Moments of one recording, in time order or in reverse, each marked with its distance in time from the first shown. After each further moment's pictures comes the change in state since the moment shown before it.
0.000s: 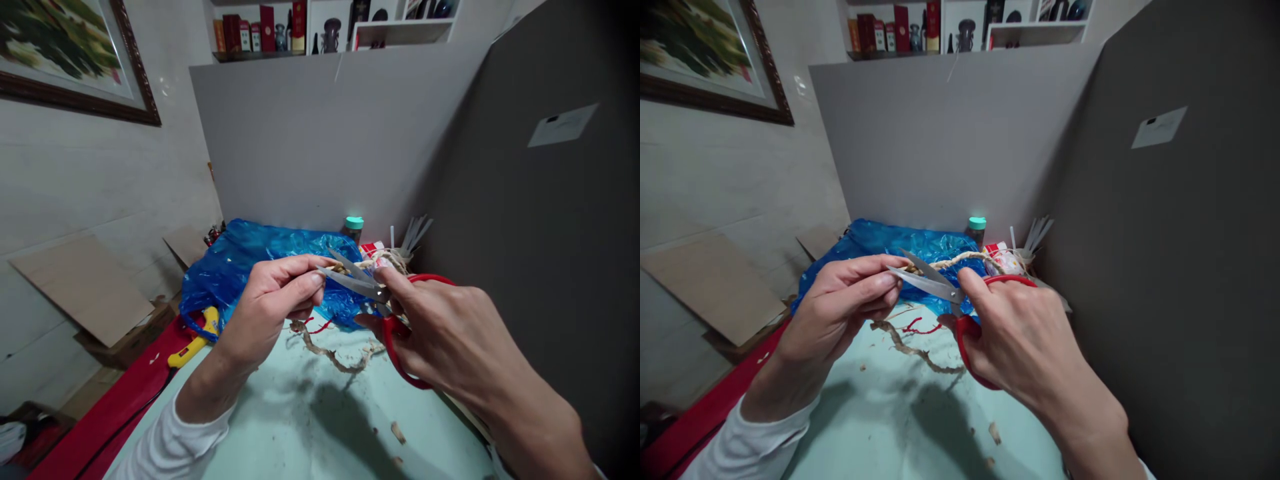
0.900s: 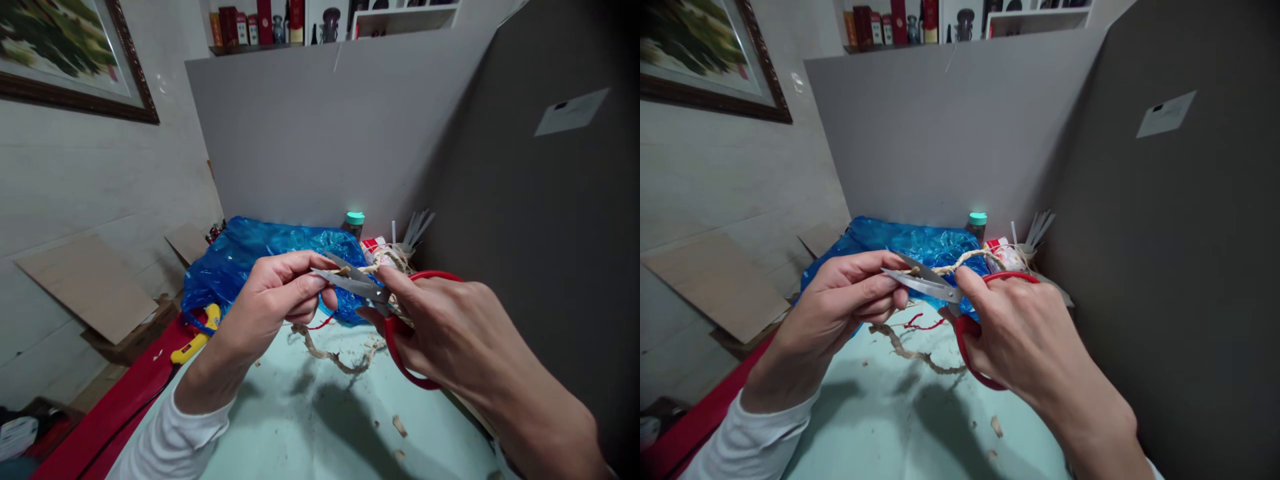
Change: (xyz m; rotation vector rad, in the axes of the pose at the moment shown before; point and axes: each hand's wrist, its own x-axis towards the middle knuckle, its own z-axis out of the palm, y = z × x) left_hand 0.003 0.005 0.001 -0.059 -0.100 -0.098; right_hand -0.001 0.001 -0.001 0.001 0.027 -0.052
